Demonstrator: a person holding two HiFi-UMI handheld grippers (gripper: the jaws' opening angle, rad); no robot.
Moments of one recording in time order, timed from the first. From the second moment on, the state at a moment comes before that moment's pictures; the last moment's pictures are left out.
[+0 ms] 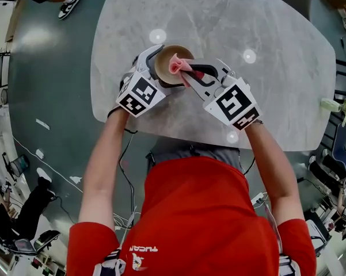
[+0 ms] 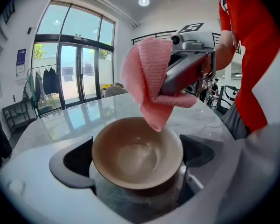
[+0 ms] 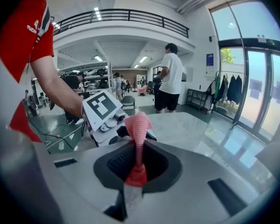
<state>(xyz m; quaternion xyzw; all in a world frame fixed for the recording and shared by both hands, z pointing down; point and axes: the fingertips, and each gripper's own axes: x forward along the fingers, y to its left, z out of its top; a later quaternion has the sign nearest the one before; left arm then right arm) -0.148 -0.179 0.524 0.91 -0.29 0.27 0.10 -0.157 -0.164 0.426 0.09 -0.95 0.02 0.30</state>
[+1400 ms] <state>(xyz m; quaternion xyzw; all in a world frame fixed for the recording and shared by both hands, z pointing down) -0.148 -0.181 0.527 0.91 -0.28 0.28 0.09 -0.165 -0.185 0.514 0.01 -0.80 -0.04 0.60</state>
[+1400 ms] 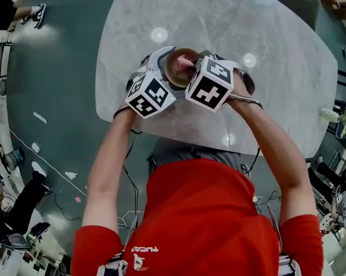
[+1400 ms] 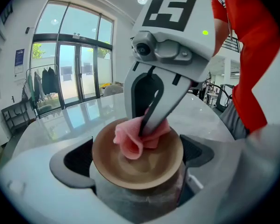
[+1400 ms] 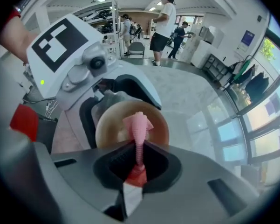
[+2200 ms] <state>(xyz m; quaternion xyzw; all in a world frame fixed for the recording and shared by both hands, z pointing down) -0.150 -0.181 0.526 0.91 -0.28 0.28 0.09 -0.176 -0.181 0.519 0.00 -0.80 -0.06 0.60</state>
